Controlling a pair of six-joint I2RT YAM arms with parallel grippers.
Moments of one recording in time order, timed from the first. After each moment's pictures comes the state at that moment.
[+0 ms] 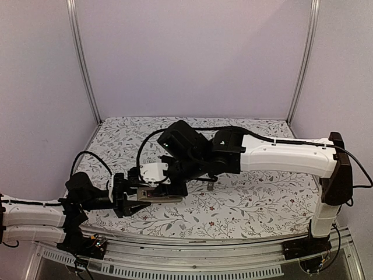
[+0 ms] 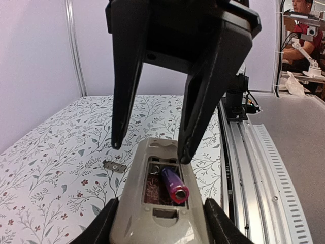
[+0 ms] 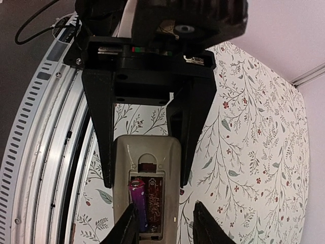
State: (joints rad) left arm -0.77 0.89 0.06 0.80 0.58 0.09; right arm 1.26 1.91 1.76 -0.62 -0.09 -0.59
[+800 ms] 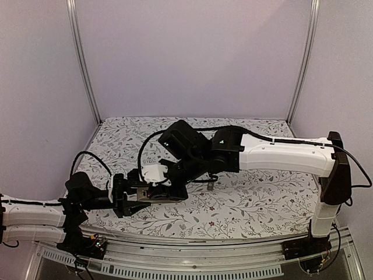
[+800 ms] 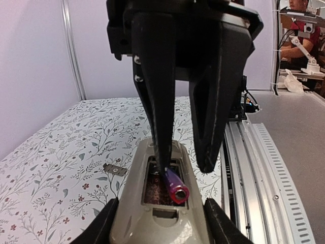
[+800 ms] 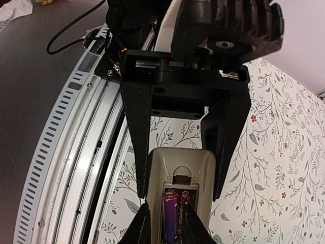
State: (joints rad) left arm -0.76 0.89 0.06 0.81 0.60 0.11; right arm 1.25 1.91 1.76 -0.63 -0.27 -0.56
